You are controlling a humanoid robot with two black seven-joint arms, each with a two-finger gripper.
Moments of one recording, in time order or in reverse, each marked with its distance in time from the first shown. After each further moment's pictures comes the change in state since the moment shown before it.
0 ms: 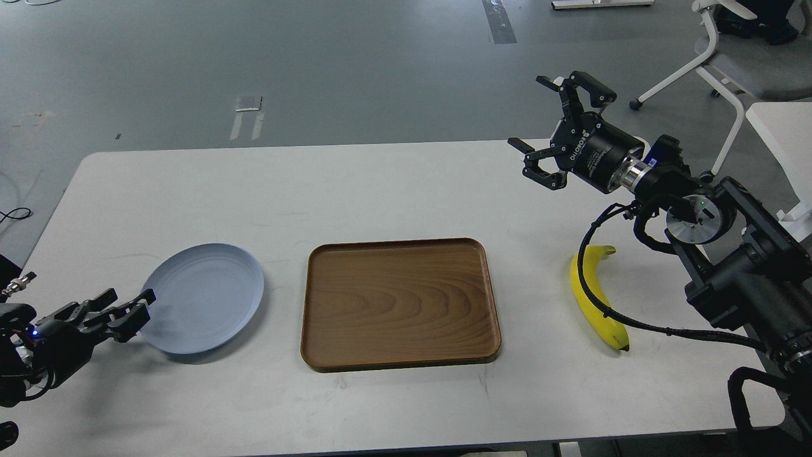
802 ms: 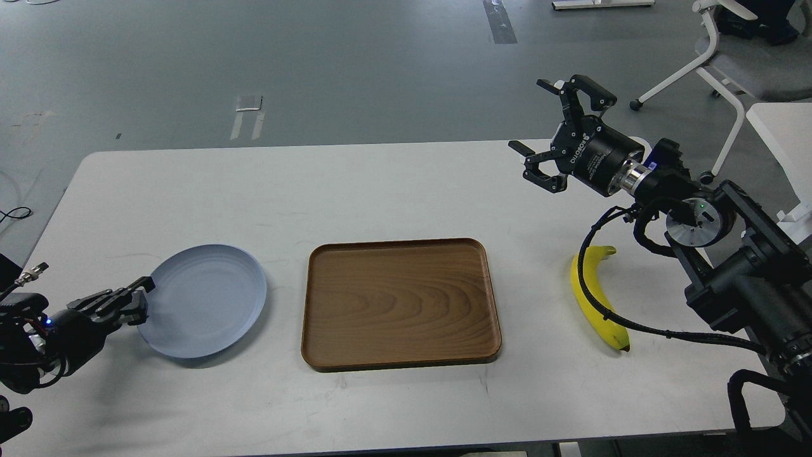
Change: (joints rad) left arm -0.049 -0.034 -0.007 0.029 0.001 -0.007 -0.030; right arm -0.009 0.001 0.006 -0.001 -0.001 0.000 0.001
